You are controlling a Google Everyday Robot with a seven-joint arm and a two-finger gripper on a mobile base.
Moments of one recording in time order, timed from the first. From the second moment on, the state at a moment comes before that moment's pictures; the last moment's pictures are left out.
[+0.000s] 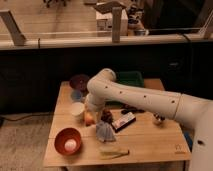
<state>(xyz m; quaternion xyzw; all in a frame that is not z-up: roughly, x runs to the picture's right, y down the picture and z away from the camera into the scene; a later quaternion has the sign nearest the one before) -0.088 0.104 0.748 -0.24 -0.23 -0.33 0.88</state>
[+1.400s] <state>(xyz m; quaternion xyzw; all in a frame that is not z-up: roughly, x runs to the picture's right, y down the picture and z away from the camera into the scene) -0.149 0.054 0.752 -0.18 -0.26 -0.39 0.86</state>
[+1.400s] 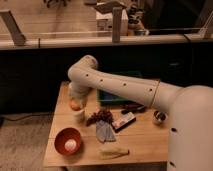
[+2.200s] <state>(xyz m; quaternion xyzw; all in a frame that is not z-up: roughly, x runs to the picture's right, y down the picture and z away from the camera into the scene) -0.148 0.049 0.758 -0.18 -0.26 -0.39 0.86</state>
